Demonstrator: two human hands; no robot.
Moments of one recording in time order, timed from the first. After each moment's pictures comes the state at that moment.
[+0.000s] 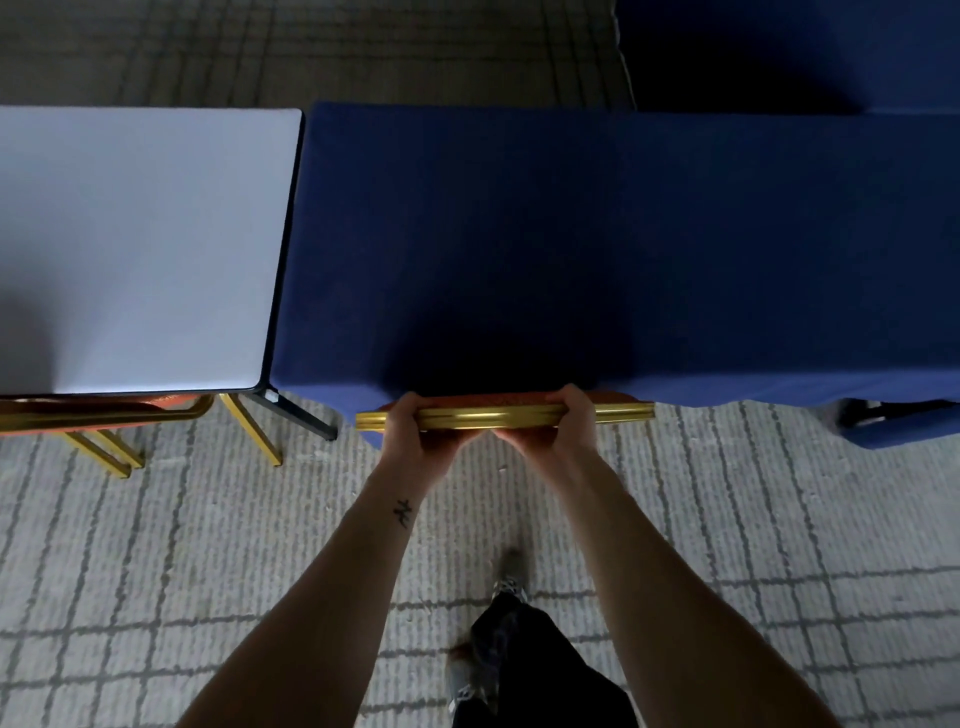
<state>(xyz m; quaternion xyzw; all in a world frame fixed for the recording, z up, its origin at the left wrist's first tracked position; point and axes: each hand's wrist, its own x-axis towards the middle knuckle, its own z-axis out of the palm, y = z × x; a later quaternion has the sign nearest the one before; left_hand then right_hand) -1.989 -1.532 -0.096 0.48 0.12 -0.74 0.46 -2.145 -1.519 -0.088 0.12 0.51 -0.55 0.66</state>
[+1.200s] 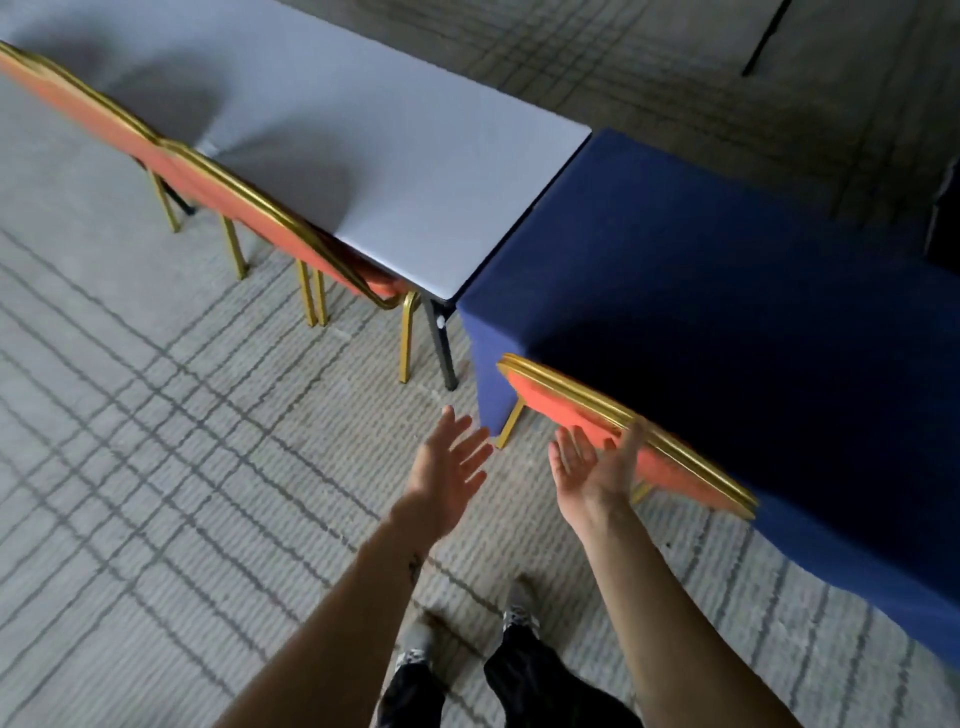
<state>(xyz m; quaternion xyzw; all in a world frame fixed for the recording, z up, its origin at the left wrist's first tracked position) -1.952 -1.371 -0.060 0.55 0.09 -0.62 0.55 -2.099 -1.458 -0.063 0.03 0.53 -0.41 0.74</state>
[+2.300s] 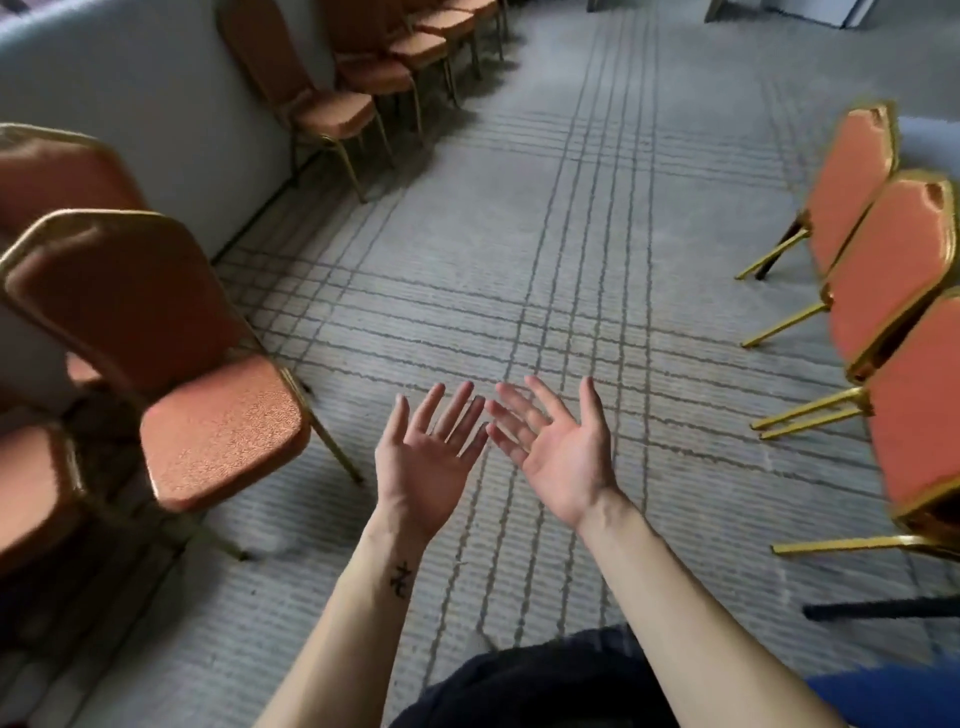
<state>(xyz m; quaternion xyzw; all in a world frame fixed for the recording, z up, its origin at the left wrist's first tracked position) -1.794 -0.661 0.062 0.21 0.26 -0.02 0.94 -1.756 -0.817 0.084 -0.38 0.18 0.24 0.87</state>
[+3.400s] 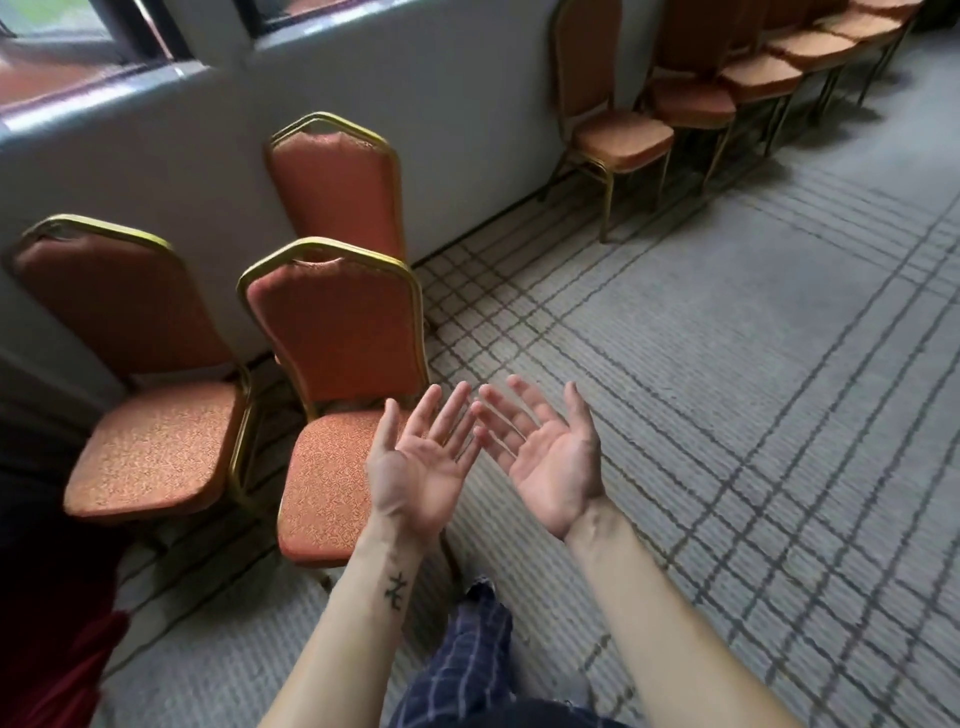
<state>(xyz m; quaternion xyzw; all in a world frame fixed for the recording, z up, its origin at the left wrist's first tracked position) -1.507 -0.282 0.068 0.16 0.34 0.27 0.89 -1.392 -0.380 0.065 -0.38 0.06 0.51 0.77</state>
